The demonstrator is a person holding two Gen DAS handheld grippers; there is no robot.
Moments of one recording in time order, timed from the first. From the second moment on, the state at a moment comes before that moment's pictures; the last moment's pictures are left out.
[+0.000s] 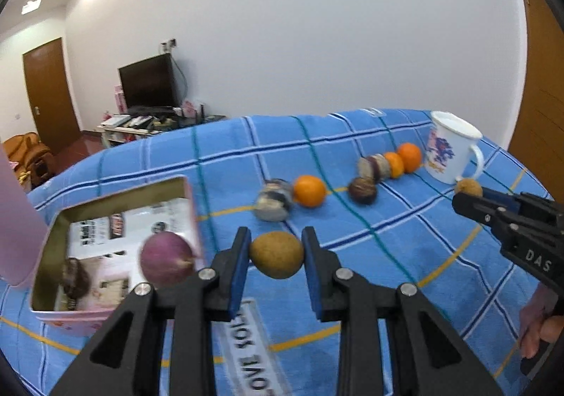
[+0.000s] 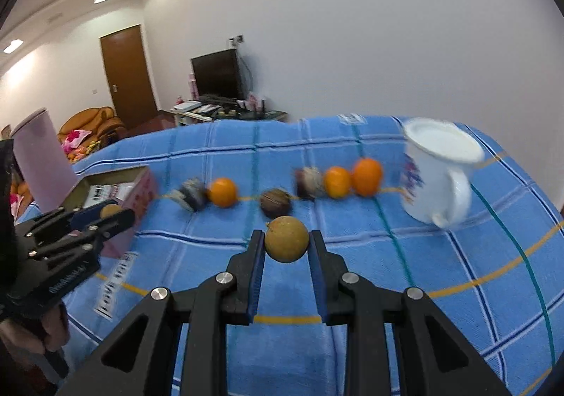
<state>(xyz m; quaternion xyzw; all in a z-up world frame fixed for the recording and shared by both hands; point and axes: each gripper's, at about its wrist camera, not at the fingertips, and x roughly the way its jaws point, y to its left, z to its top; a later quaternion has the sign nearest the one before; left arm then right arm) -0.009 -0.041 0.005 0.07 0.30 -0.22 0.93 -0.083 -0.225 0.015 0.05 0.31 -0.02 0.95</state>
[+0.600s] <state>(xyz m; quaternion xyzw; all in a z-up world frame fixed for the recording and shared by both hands) 0.035 0.071 0.017 0.02 0.28 -0.10 0.96 -0.019 -0.089 0.011 0.03 0.28 0.07 0.96</state>
